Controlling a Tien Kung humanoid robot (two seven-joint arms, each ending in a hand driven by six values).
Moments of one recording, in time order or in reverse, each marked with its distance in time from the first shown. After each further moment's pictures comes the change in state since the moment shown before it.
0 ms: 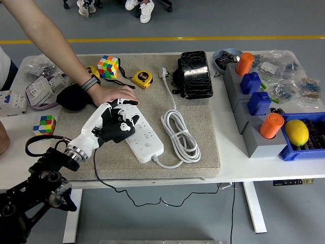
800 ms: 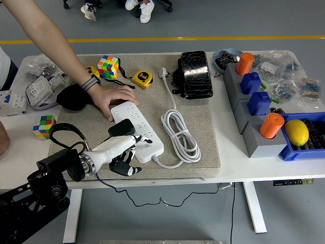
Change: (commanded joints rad) left arm -0.039 0.044 0.097 -0.097 0.807 -0.231 0.386; right arm 0.008 -0.006 -0.017 0.000 0.009 0.001 0.000
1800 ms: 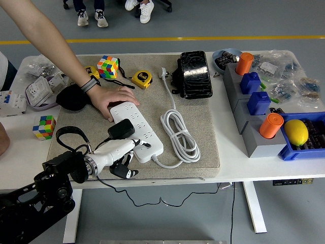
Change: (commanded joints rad) left arm -0.007 -0.023 0.023 0.046 0.034 -0.027 0.058; right arm -0.007 0.001 0.011 0.000 -0.006 -0.001 0.001
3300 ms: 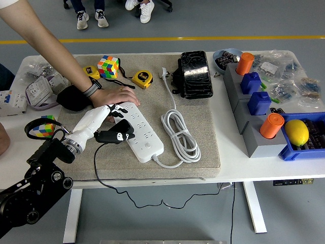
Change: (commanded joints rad) left arm -0.009 -0.090 -0.178 0.291 -0.002 0.374 -0.299; right arm -0.006 0.001 0.001 0.001 0.002 0.001 0.000
